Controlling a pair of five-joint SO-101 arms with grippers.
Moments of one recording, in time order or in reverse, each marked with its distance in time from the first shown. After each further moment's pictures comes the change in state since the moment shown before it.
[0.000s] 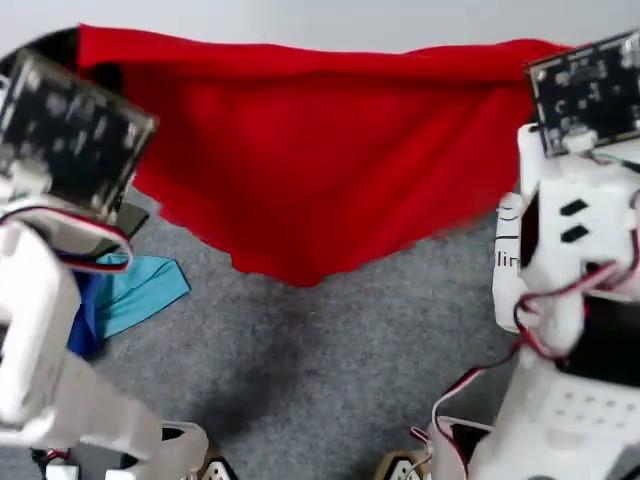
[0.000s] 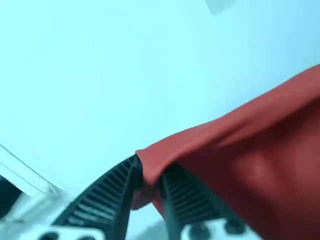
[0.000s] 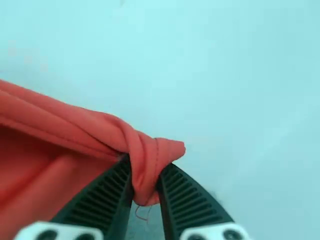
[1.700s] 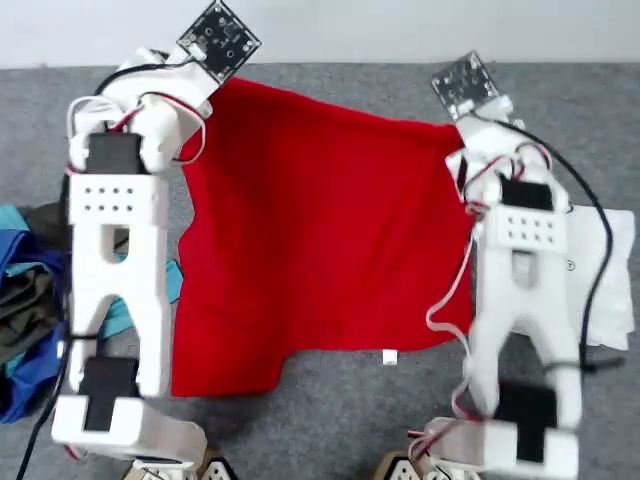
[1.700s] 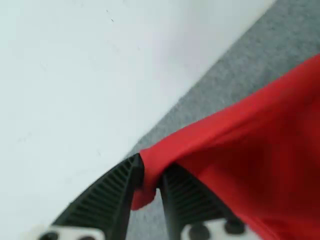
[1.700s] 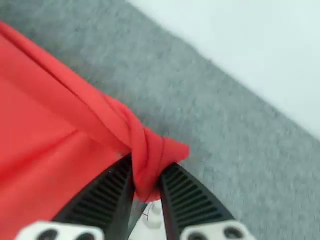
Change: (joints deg) left arm -2.2 17.8 51.5 -42.5 -9.1; right arm -3.4 36.0 22.7 -25.1 7.8
